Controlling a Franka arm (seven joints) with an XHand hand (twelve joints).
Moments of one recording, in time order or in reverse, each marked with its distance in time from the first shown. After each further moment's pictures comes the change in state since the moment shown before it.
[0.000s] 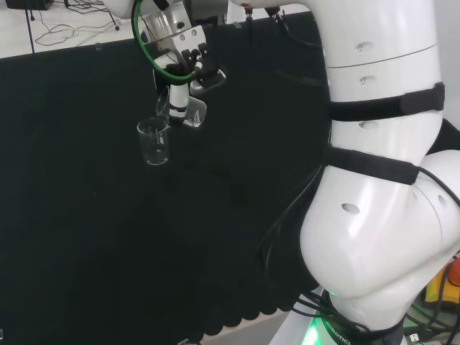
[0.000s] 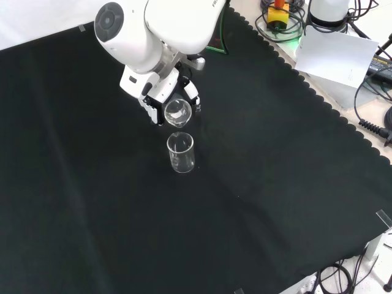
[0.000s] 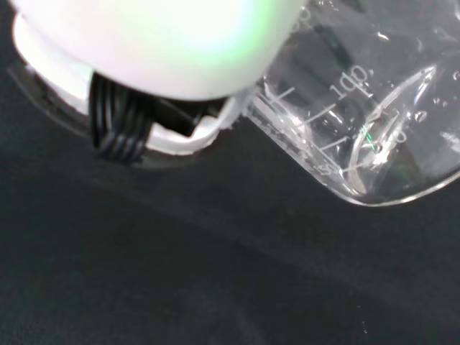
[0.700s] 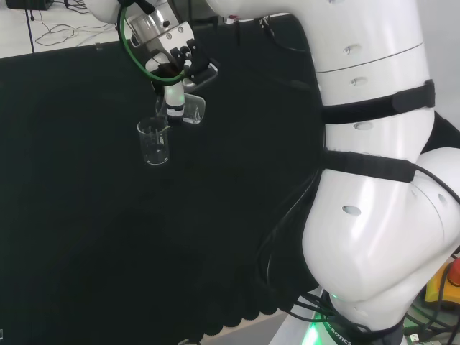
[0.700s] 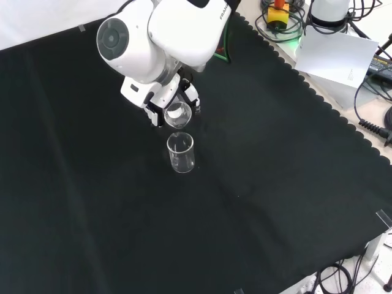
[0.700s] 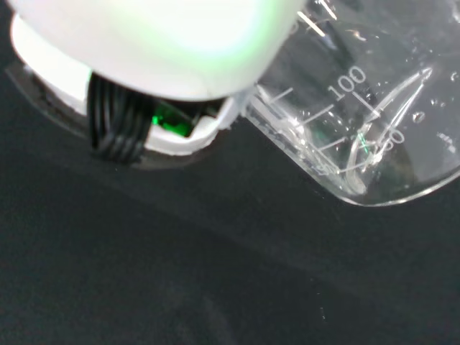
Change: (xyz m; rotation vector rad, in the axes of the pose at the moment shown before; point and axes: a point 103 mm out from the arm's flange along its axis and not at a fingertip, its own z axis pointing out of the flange) arm 0.007 0.002 -0.010 0.065 -0.107 0.046
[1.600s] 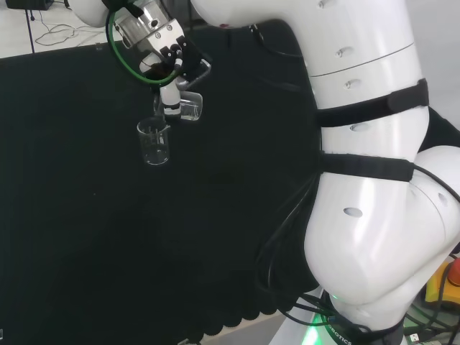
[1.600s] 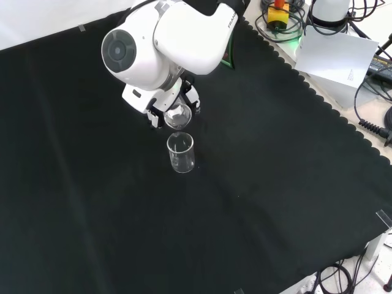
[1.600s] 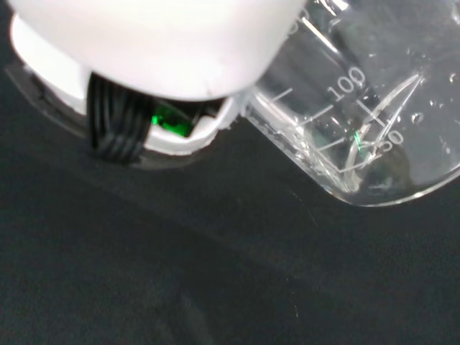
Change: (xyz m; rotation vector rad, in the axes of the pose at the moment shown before) arm 0.007 0.001 -0.010 0.029 -0.079 0.034
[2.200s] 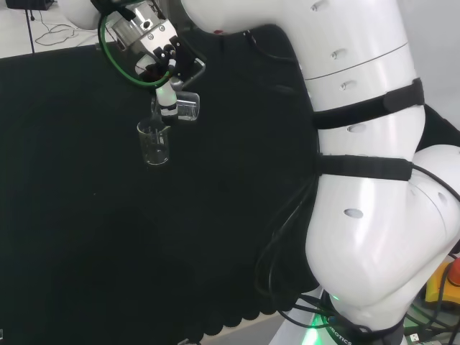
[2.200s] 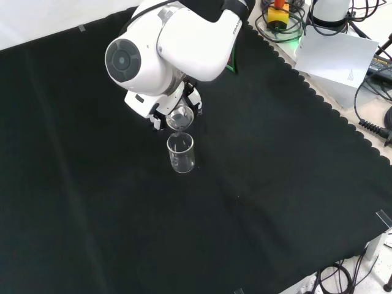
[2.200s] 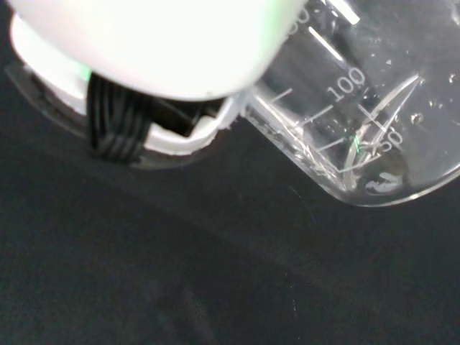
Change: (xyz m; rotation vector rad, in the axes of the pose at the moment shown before) arm 0.009 0.000 -0.006 0.025 -0.038 0.009
